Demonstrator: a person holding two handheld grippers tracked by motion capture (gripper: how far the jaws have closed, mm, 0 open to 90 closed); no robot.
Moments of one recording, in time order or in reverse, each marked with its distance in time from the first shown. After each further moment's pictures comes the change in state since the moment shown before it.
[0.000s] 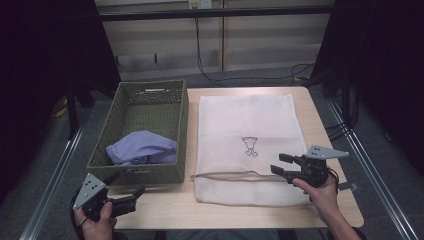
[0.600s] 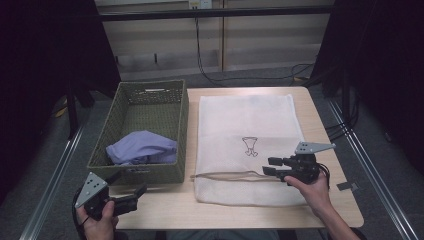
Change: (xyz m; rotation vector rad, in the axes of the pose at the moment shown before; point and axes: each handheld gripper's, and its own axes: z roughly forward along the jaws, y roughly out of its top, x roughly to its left) left arm 0.000 0.000 0.002 0.009 -0.004 -0.012; right arm 0.006 0.014 0.017 0.112 0.120 0.040
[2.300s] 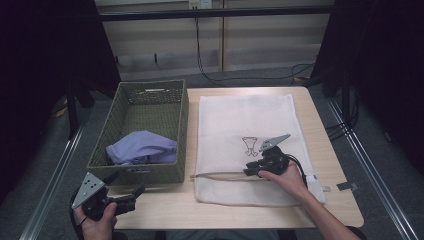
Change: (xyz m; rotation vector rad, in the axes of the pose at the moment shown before) left arm 0.002 0.001 -0.003 -0.015 0.000 0.001; right arm -0.019 0.004 0.085 0.320 0.051 -0.103
